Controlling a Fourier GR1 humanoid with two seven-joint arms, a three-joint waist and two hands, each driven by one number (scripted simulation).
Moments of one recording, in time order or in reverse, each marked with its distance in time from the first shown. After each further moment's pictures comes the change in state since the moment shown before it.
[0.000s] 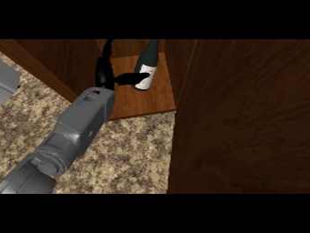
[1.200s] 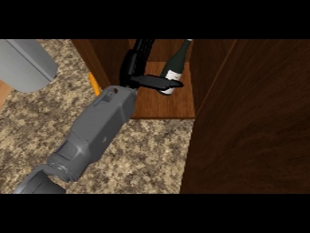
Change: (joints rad) left arm 0.069 -0.068 0.058 -0.344 0.036 -0.459 -0.090; right arm 0.006 -0.067 -0.055 -0.015 0.031 -0.077 0.090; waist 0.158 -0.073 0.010
